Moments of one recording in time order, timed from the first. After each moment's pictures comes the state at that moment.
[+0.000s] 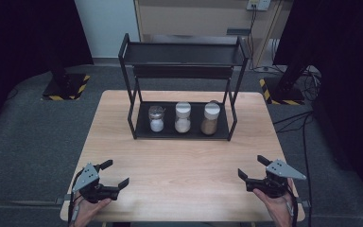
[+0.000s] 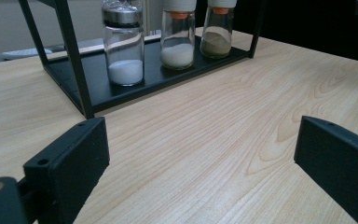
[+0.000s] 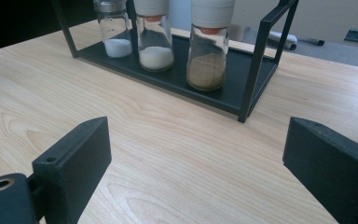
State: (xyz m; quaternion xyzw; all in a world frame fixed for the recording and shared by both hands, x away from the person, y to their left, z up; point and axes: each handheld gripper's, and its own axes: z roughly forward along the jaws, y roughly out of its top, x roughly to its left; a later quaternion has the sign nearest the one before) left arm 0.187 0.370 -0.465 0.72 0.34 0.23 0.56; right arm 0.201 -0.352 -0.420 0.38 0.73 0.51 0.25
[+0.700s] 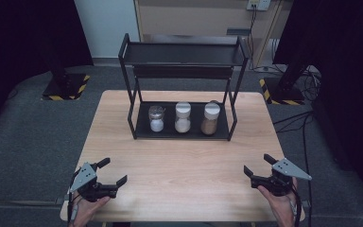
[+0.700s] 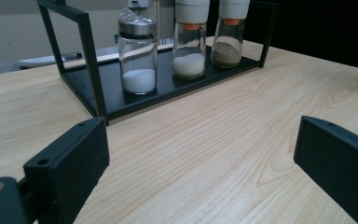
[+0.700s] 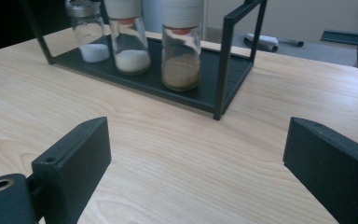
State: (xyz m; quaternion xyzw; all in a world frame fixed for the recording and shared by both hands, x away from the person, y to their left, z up) left arm 0.184 0.371 -0.467 0.71 0.35 0.25 0.56; right arm 0.204 -0.363 -0.433 0.41 0.70 0.51 0.28
